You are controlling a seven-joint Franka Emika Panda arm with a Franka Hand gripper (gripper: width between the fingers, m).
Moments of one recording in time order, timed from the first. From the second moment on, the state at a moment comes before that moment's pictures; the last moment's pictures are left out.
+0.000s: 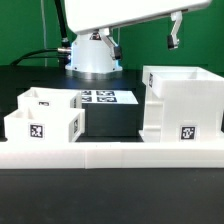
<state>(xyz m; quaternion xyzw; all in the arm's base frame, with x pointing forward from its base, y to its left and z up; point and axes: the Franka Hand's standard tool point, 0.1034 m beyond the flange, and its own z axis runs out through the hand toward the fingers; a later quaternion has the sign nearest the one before) 0.608 0.027 0.147 -0.98 0.09 -0.13 0.10</state>
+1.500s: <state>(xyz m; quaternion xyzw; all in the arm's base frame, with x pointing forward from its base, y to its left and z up) 0.553 -0.039 0.108 -0.99 0.10 -0.02 0.03</state>
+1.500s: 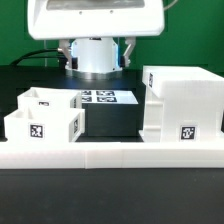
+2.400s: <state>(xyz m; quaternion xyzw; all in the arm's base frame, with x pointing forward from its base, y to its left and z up) 0.543 -0.073 0.065 -0.99 0.12 -0.02 0.03</state>
